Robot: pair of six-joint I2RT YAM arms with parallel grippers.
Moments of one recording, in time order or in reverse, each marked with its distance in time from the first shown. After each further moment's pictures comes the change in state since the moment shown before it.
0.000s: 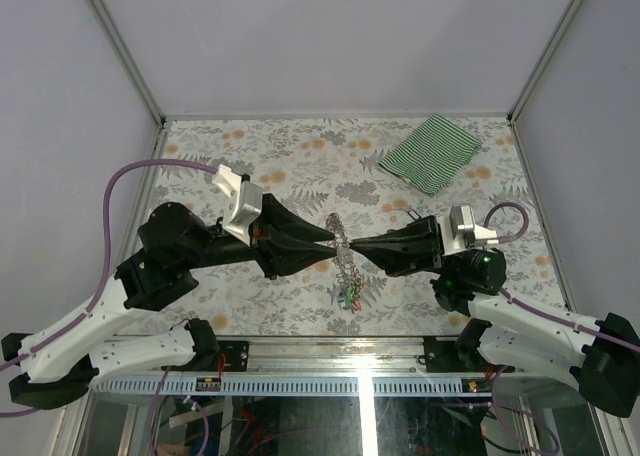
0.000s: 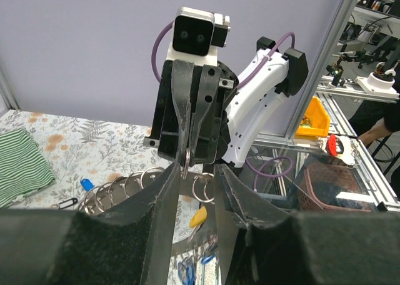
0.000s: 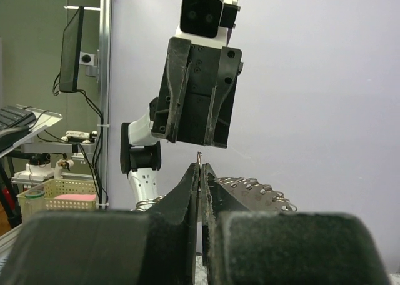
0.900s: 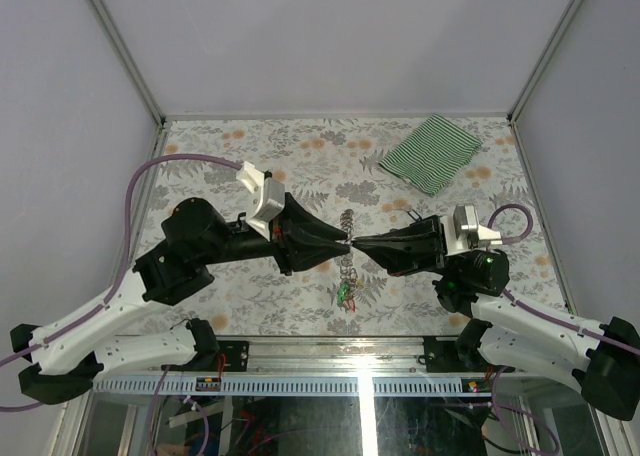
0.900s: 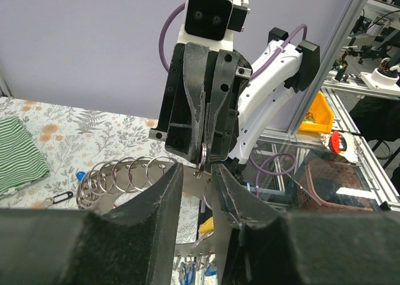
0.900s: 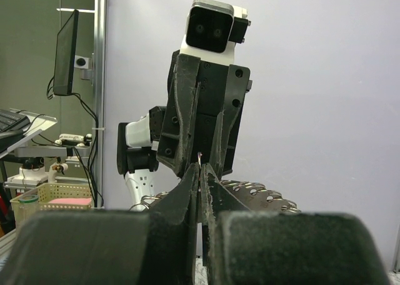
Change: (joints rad) left arm 0.000 0.058 -0.023 0.054 -0.003 -0.012; right arm 0.000 -0.027 0.000 -0.040 0.023 -0.017
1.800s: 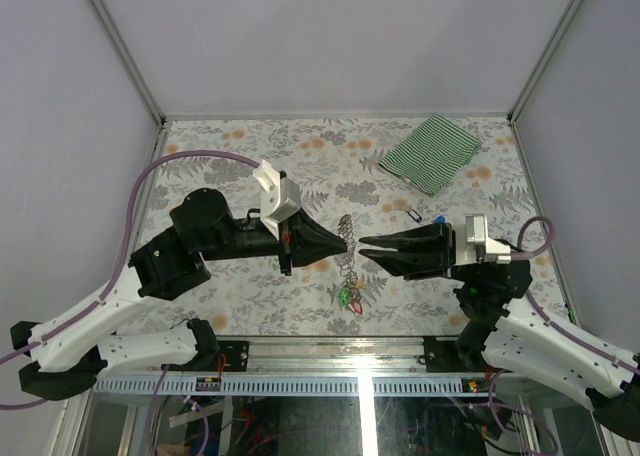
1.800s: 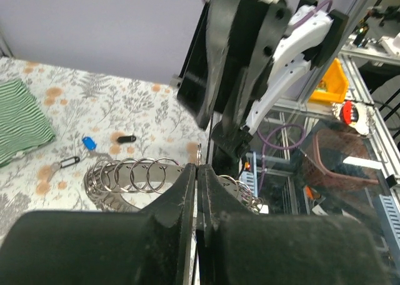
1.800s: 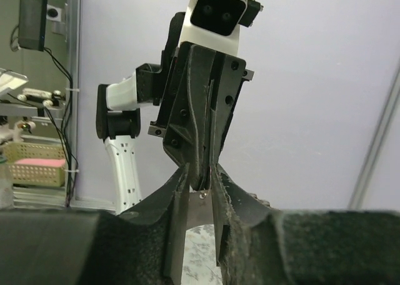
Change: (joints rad) left arm 0.000 0.041 0.083 -0.176 -0.002 0.052; right arm 0.000 -0.175 0.045 -0.377 -0.035 -0.186
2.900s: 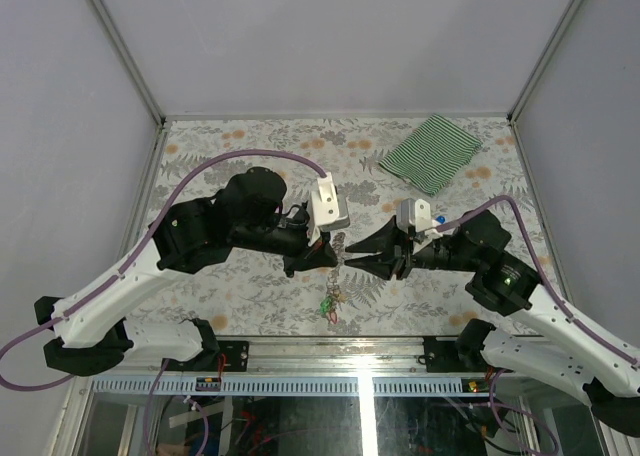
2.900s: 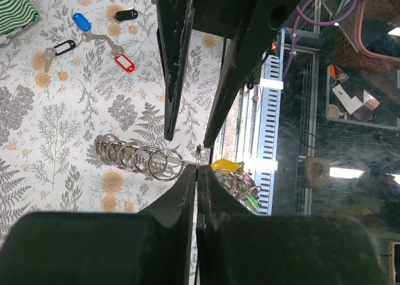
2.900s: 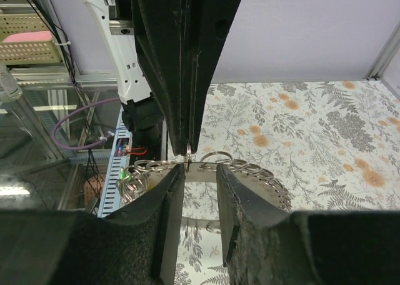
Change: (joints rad) left arm -0.010 0.261 0.376 -0.713 -0.024 0.284; right arm 0.000 0.014 0.306 -1.023 -0.051 -0.315
